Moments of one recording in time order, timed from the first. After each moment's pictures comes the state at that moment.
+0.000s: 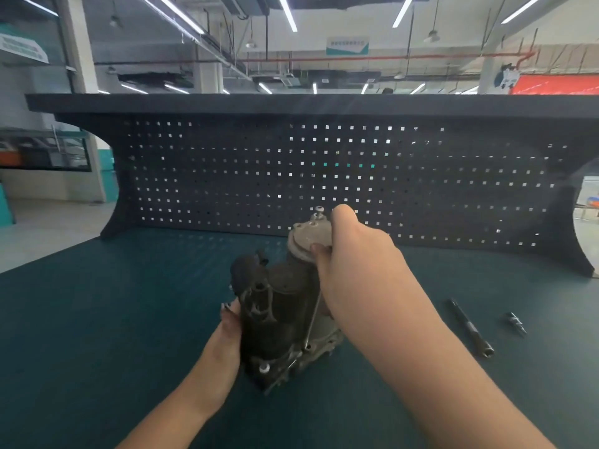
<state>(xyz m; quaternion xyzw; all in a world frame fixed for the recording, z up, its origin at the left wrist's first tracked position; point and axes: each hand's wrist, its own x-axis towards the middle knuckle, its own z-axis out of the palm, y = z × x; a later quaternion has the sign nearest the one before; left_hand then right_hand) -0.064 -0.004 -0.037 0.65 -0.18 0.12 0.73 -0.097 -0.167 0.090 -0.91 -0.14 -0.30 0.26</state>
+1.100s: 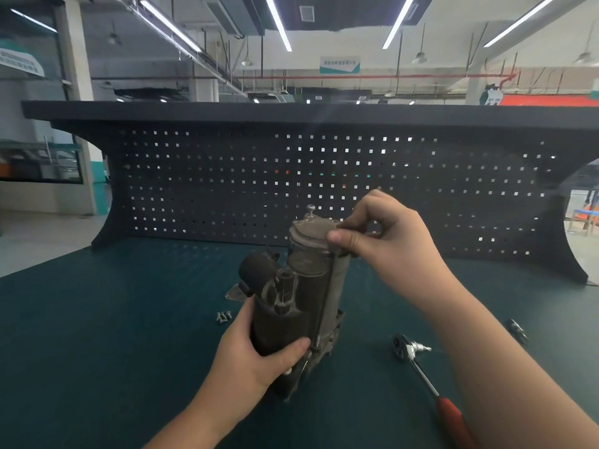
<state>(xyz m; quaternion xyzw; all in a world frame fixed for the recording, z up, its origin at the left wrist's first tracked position) -0.062 -0.019 -0.039 0.71 -0.18 0.19 0.65 -0.031 -0.209 0.084 -0.74 -0.34 -0.33 0.48</state>
